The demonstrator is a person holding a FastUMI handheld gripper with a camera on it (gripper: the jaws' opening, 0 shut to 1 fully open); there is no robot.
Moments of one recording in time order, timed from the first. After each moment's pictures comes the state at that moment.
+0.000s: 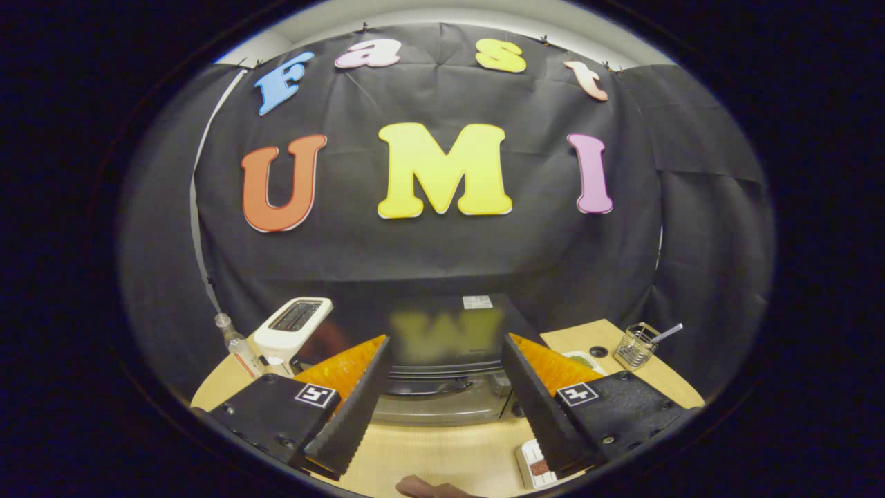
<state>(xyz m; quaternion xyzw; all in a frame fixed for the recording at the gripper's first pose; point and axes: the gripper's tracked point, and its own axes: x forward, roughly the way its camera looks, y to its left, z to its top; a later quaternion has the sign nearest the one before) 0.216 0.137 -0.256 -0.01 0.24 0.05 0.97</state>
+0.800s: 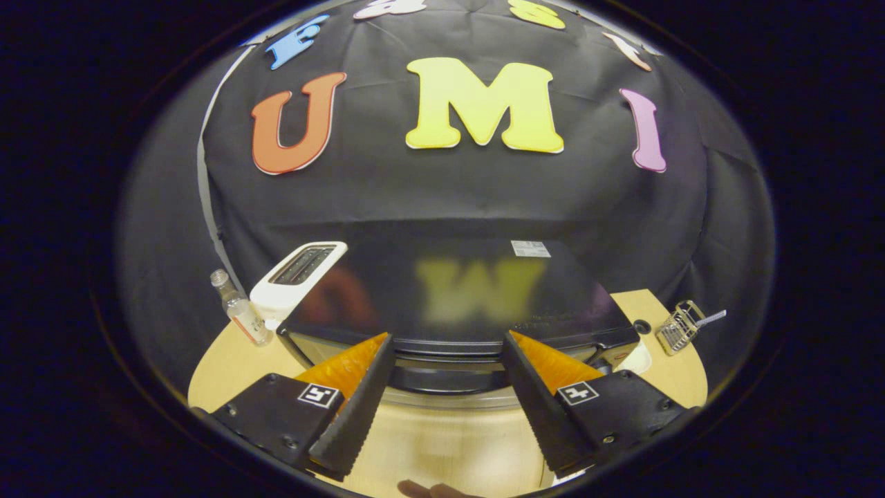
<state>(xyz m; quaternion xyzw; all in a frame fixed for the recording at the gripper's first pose) 0.229 0.159 -0.310 -0.03 0.32 0.10 0.94</state>
